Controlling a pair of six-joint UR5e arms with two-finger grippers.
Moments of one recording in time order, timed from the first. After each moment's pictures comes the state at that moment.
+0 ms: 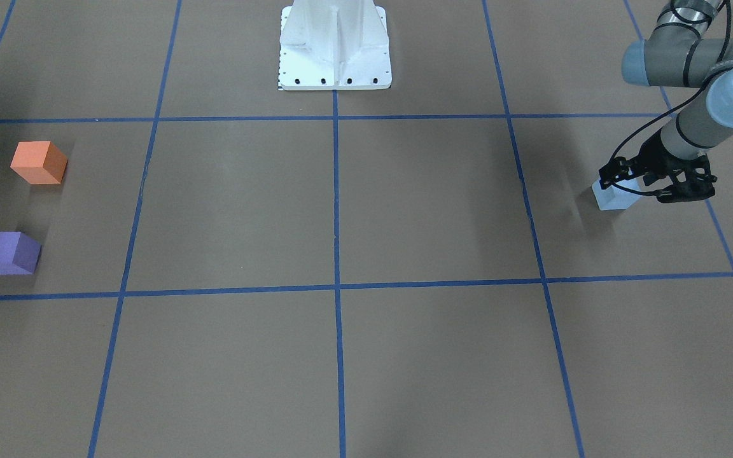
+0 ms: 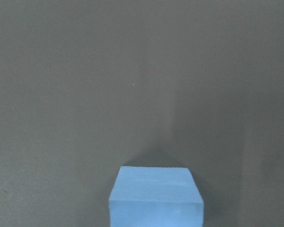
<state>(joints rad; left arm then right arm) -0.94 -1.55 -1.72 -1.86 -2.23 -0.77 1.46 -1.59 1.80 -1.69 2.40 0.16</state>
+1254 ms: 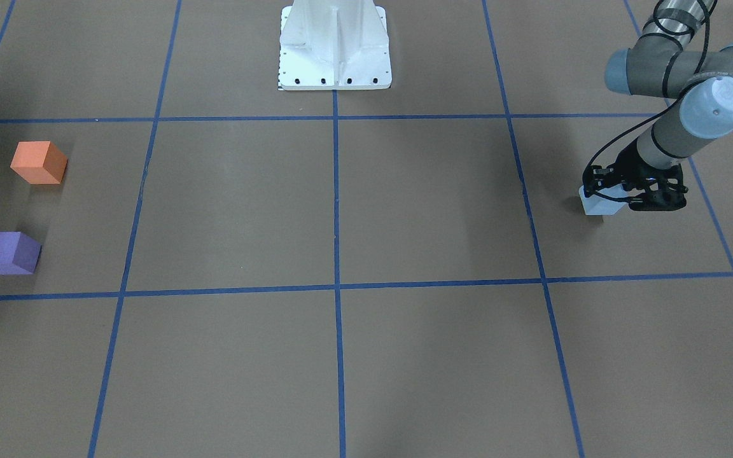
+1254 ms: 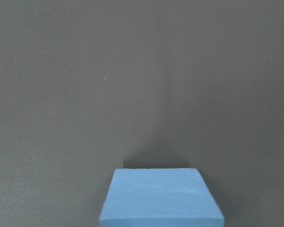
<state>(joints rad) -0.91 -1.65 -1.71 -1.88 -2.23 -0.76 1.45 -1.59 1.80 -1.68 2.45 0.16</state>
